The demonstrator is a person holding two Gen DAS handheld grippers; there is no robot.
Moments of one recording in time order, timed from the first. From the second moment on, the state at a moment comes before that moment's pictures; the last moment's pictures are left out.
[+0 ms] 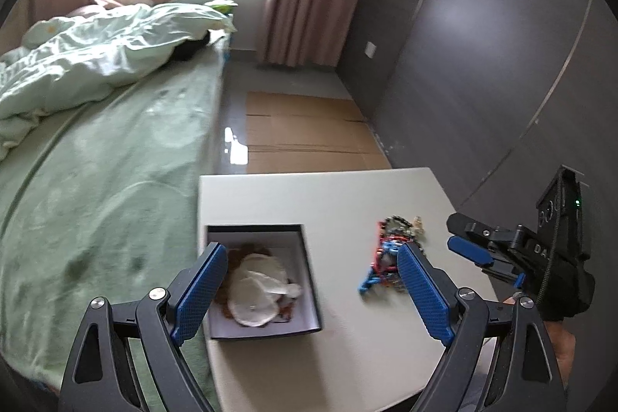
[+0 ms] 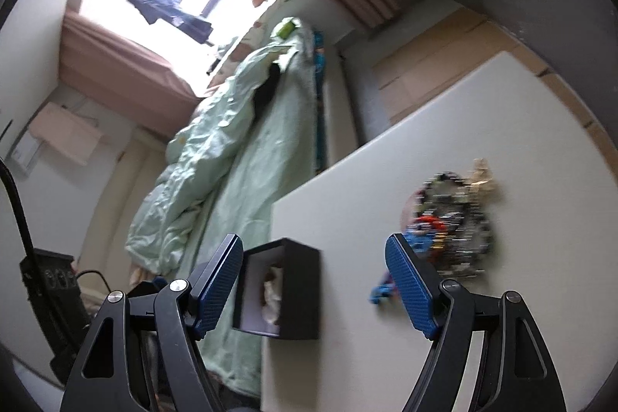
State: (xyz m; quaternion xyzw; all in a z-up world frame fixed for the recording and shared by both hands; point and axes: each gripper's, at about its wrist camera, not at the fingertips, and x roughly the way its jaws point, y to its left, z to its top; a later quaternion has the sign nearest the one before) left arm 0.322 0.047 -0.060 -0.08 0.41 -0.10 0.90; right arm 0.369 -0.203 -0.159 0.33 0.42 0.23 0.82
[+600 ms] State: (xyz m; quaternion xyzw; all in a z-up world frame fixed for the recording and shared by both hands) left arm 0.362 -0.037 -0.103 -0.06 0.45 -0.17 0.87; right arm 0.371 -0.272 -0.187 0.36 0.44 0.16 0.80
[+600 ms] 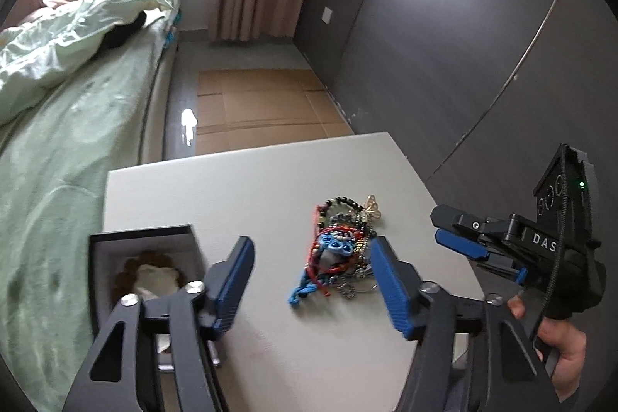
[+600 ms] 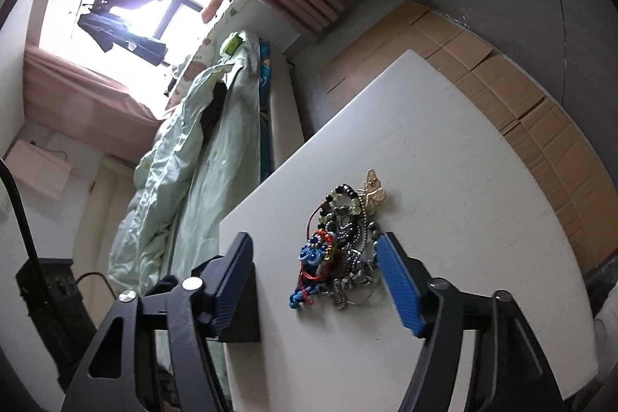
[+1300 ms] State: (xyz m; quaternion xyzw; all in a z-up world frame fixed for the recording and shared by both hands) left arm 0.392 -0.133 -0.159 0.06 0.48 -0.15 0.86; right arm 0.370 -0.318 -0.194 0.43 0.42 0.13 0.79
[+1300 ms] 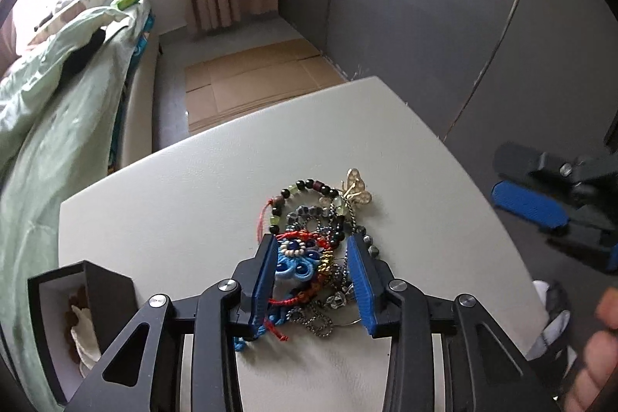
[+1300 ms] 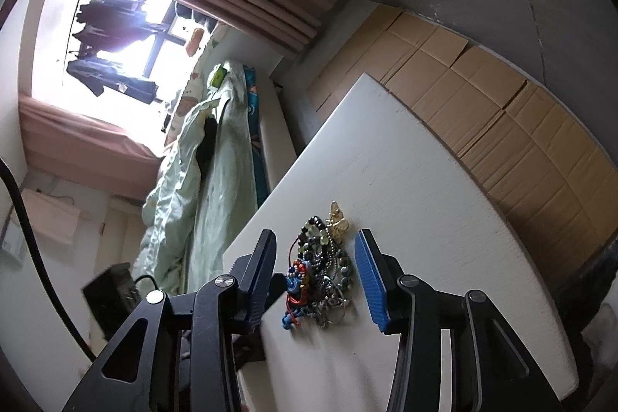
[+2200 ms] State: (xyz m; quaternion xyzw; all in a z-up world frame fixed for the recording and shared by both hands) left arm 0.408 -0.084 -0.158 -0.05 0.50 -0.19 0.84; right arm 0.372 -0.315 -0.195 0.42 0.43 0.14 0.79
